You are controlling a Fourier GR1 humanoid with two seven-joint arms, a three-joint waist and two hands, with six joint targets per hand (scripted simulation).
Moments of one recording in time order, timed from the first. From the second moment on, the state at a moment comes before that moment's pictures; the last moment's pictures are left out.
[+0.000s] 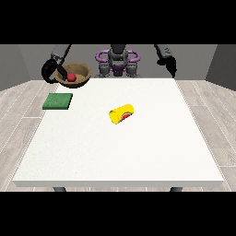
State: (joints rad) left arm -0.29 0.19 0.13 -1.15 -0.01 0.00 -0.29; right arm -0.61 -0.41 -0.17 -0.69 0.09 -0.21 0.19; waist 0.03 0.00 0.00
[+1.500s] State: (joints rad) left arm -0.37 0.67 0.52 -1.00 0.31 -0.40 -0.41; right arm -0.60 -0.65 -0.39 -0.54 -0.02 -0.14 -0.04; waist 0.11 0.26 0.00
